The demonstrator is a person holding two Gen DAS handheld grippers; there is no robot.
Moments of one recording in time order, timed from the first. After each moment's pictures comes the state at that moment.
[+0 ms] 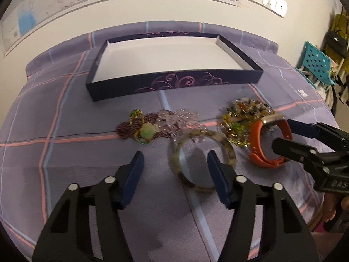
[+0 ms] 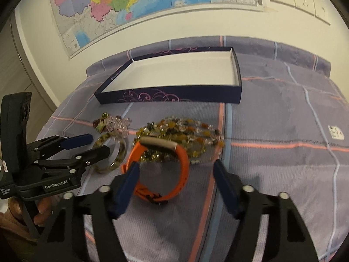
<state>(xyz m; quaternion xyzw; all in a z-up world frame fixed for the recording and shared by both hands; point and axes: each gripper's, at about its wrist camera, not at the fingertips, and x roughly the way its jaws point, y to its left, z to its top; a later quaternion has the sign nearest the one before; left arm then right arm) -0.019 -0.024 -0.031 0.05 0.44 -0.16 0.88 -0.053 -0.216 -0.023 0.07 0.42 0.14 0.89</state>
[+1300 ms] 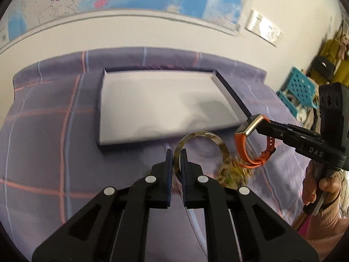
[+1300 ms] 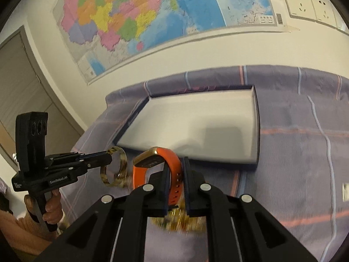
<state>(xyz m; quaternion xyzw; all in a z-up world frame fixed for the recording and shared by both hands) 0.044 0.013 0.034 -0.02 0.42 -0.22 0.88 0.026 -0.233 0.035 0.12 0.38 0.21 0.89</state>
